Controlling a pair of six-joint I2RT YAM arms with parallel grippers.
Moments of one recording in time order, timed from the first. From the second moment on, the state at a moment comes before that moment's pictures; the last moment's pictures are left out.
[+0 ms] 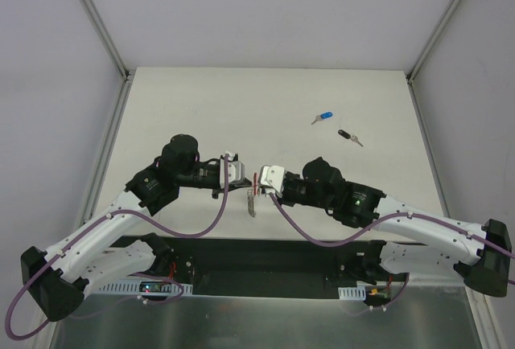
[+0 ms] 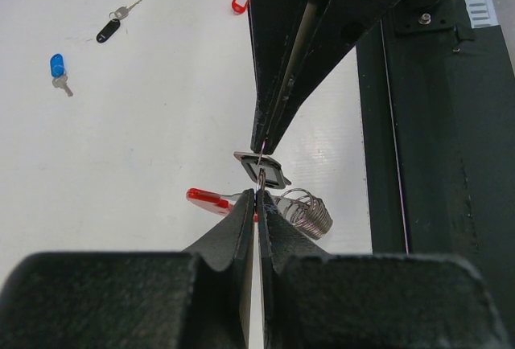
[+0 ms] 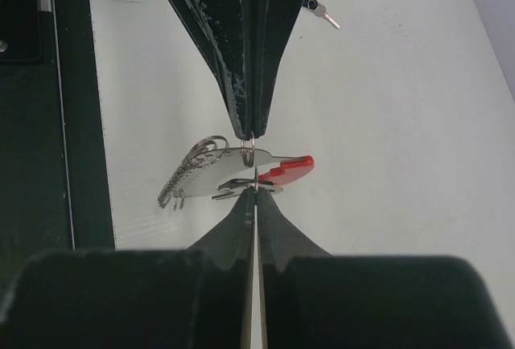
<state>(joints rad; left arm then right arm) -0.69 0.89 0.79 -0.33 0.75 0.49 1.13 1.02 0.81 -0.17 -0.09 -0.42</state>
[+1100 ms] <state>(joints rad) -0.69 0.89 0.79 -0.33 0.71 0.49 1.13 1.05 0.84 -0.17 -0.10 -0.39</state>
